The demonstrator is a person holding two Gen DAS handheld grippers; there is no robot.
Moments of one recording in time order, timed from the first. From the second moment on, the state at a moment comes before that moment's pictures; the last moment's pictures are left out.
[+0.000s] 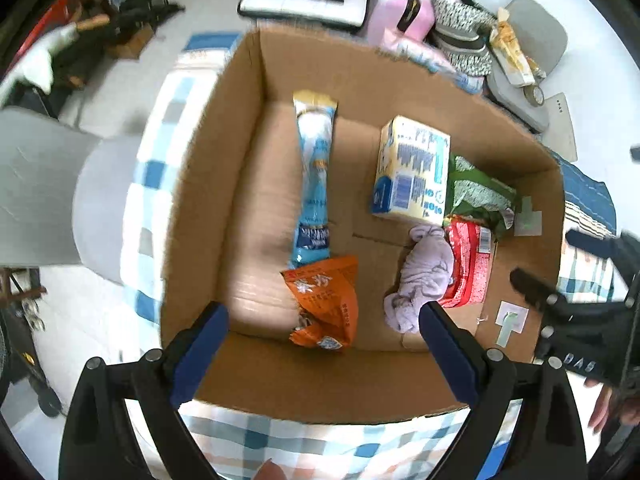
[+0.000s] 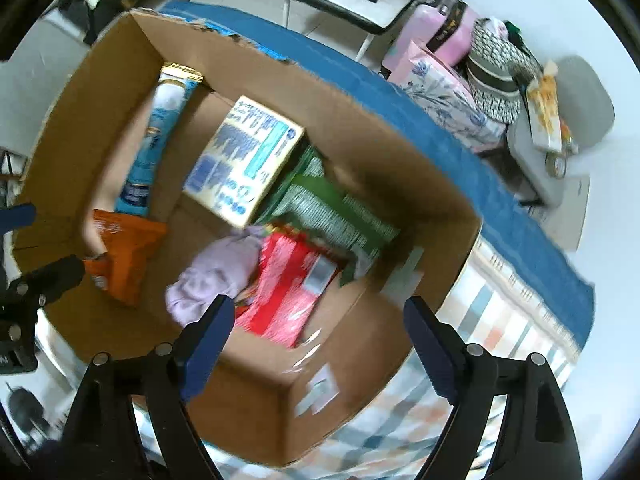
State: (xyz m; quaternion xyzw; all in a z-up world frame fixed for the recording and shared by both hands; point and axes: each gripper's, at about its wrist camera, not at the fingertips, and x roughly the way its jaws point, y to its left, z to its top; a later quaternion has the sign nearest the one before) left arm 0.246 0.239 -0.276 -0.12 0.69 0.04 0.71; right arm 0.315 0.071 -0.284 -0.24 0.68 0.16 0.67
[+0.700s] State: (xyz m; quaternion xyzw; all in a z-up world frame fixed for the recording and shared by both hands) left arm 0.178 0.218 -0.217 -0.05 0.59 0.08 0.80; right arm 0.192 0.020 -0.209 -0.02 0.63 0.04 0.77
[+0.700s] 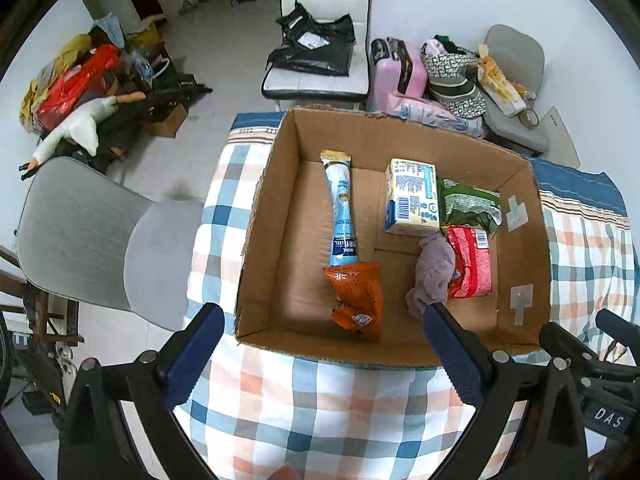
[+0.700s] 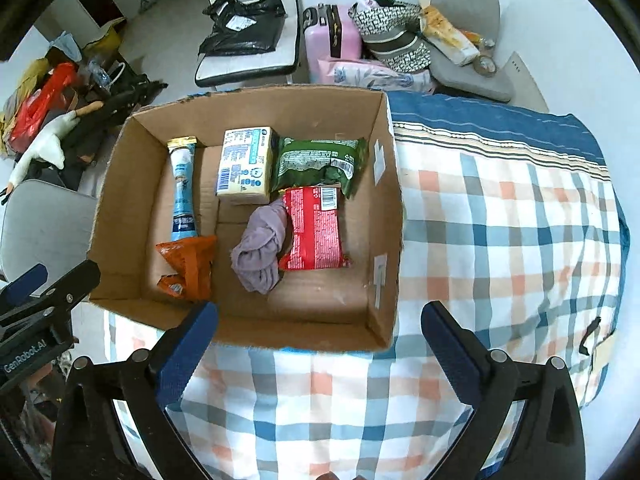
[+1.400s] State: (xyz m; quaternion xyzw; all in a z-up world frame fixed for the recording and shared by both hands) left arm 0.095 0.193 -0.086 -0.04 0.51 0.05 0.86; right arm 0.094 -0.004 -0.067 0.02 0.54 0.06 0.84
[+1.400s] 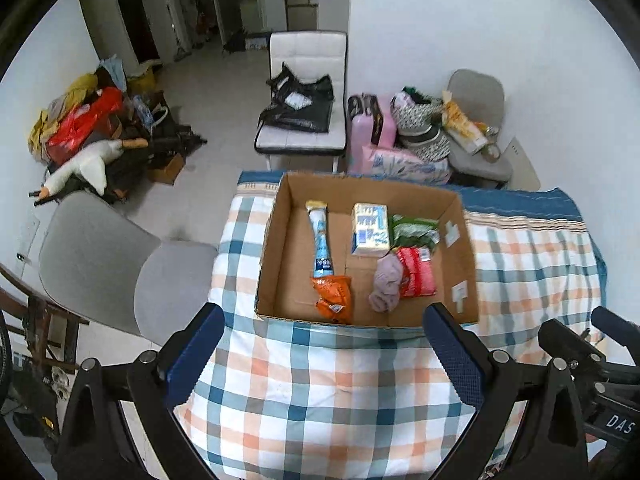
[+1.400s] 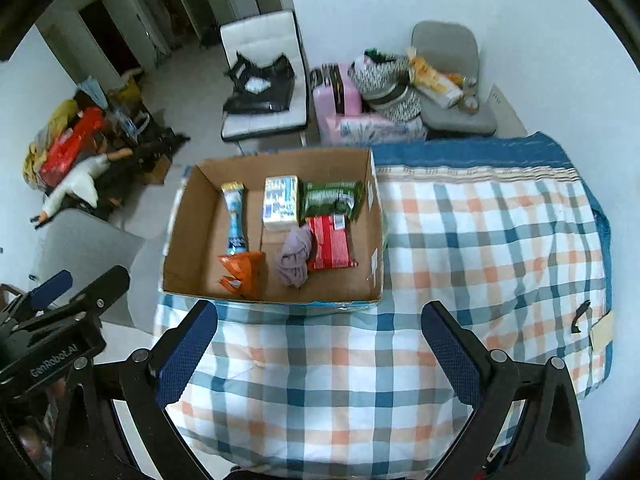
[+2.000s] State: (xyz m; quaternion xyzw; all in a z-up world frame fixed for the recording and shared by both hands) left arm 0.044 0.172 -0.010 -0.01 0.47 0.04 0.88; right arm 0.036 -0.017 0.021 0.01 0.50 0.04 0.87
